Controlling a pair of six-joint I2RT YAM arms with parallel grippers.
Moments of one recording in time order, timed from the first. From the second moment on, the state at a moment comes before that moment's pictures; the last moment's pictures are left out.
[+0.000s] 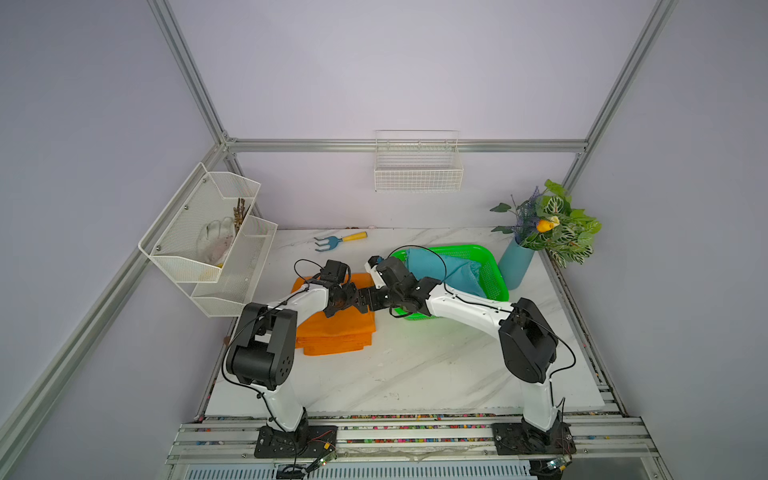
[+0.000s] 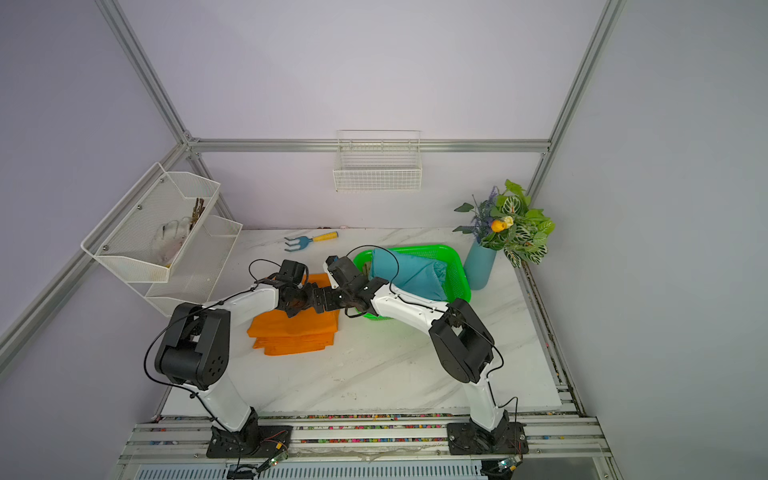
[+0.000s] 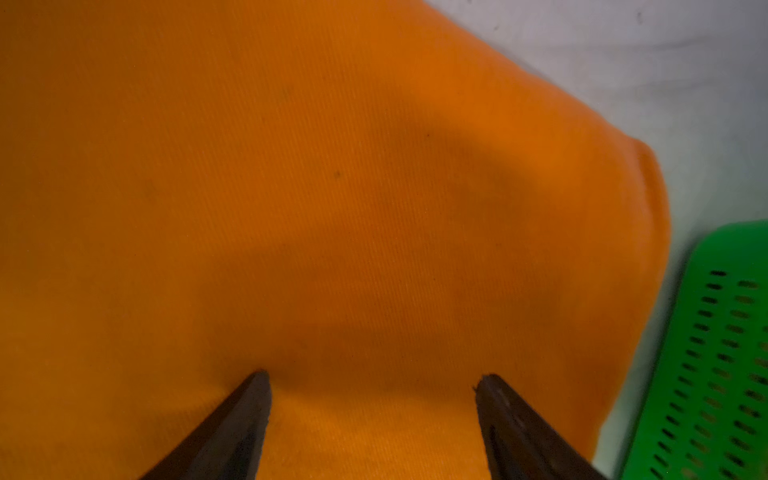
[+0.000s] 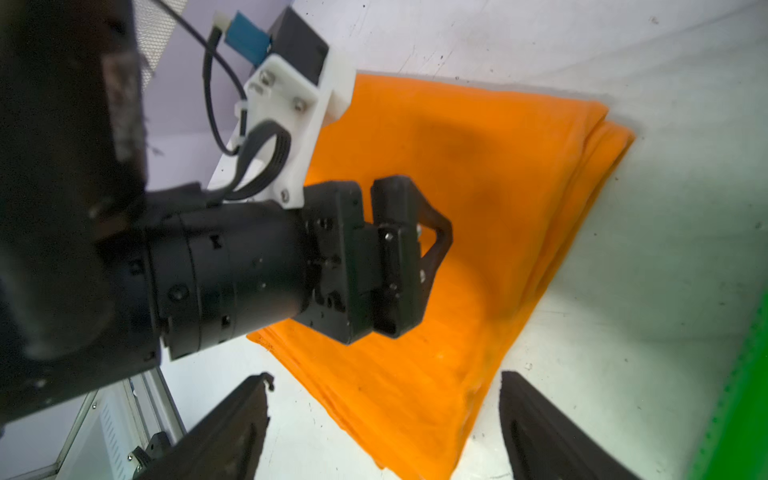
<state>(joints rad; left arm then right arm) -0.22 1.78 1.11 -0.41 0.00 -0.69 0.84 2.02 1.60 -0.29 -0.19 0.52</state>
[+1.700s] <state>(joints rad) 0.31 1.49 0.92 -0.52 0.18 -0.43 0.80 2.44 2.01 -0.50 -0.19 0.69</state>
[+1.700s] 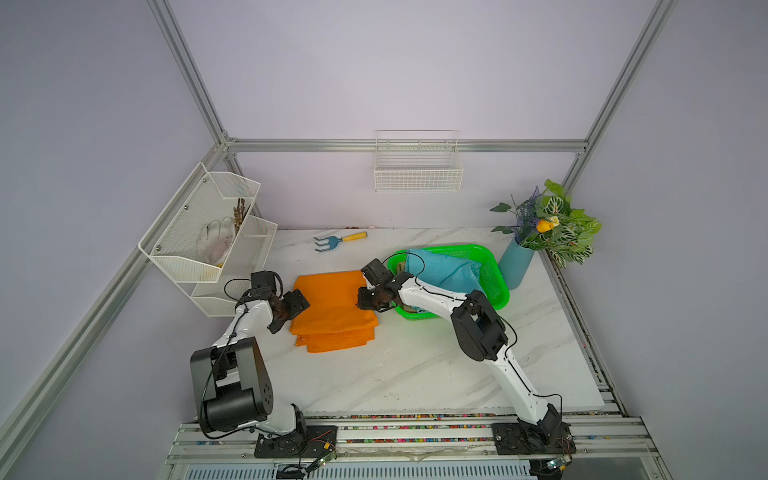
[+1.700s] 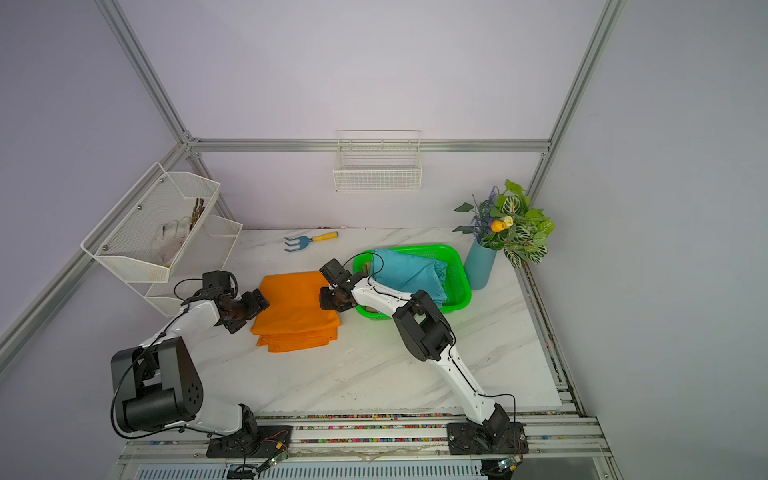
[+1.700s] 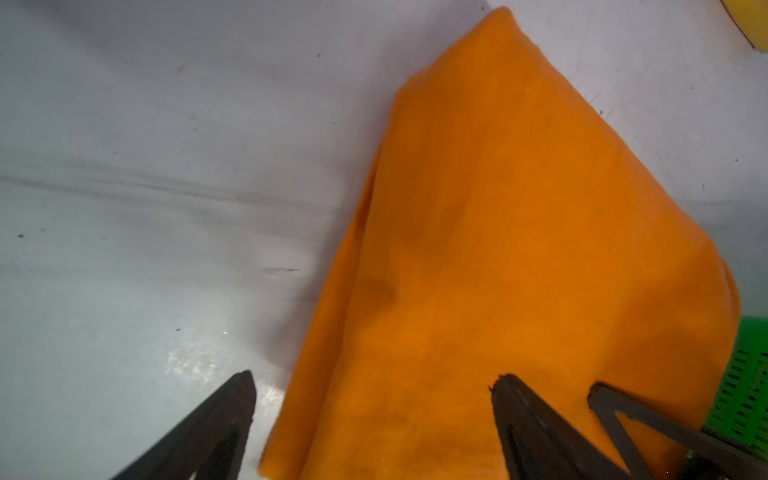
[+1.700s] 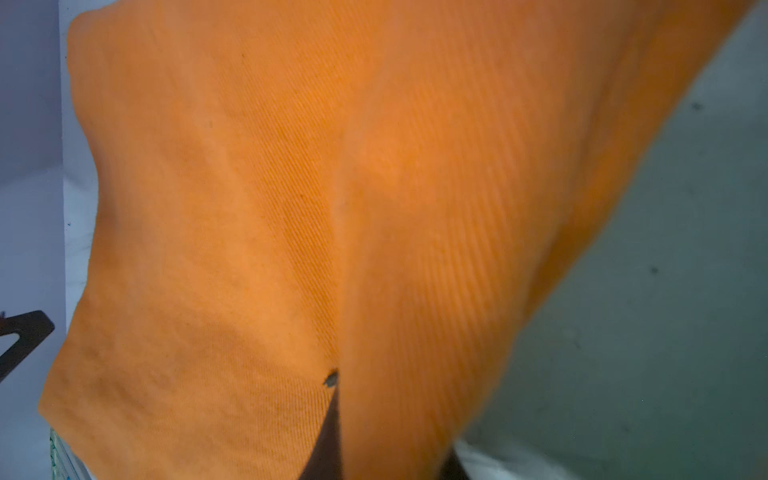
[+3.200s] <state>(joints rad) 0.04 1.30 1.07 -0.43 0.34 -0.59 0.76 2.26 2.21 -0.62 -0.25 0.53</state>
